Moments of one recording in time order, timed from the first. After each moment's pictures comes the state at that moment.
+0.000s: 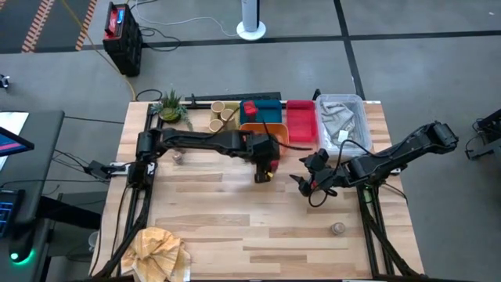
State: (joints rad) left arm 0.07 2.02 1.82 -0.69 -0.13 0.10; right arm 0.30 1.09 0.54 -0.20 0.66 0.60
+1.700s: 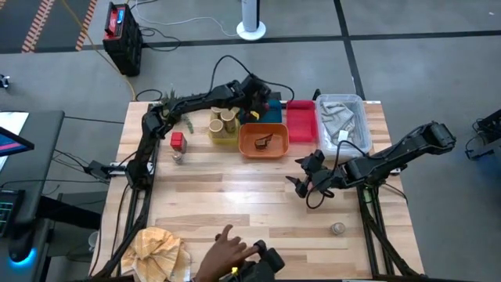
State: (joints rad) left arm 0.55 2.15 1.86 -0.49 -0.06 1.51; right arm 0.30 1.14 0.54 -0.09 0.66 0.56
